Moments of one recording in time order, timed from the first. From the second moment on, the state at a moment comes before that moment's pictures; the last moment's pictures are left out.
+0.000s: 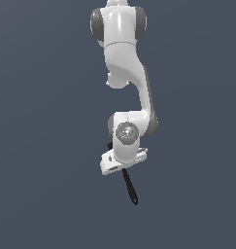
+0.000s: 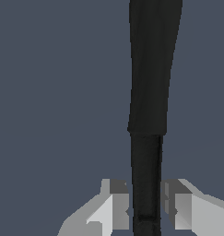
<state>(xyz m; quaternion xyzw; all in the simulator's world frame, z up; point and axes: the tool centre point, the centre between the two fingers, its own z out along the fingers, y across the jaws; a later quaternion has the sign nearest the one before) 0.092 0.028 0.021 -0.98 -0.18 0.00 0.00</state>
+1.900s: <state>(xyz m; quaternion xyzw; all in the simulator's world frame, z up) 0.148 0.127 0.284 -0.98 -0.18 0.00 0.00</state>
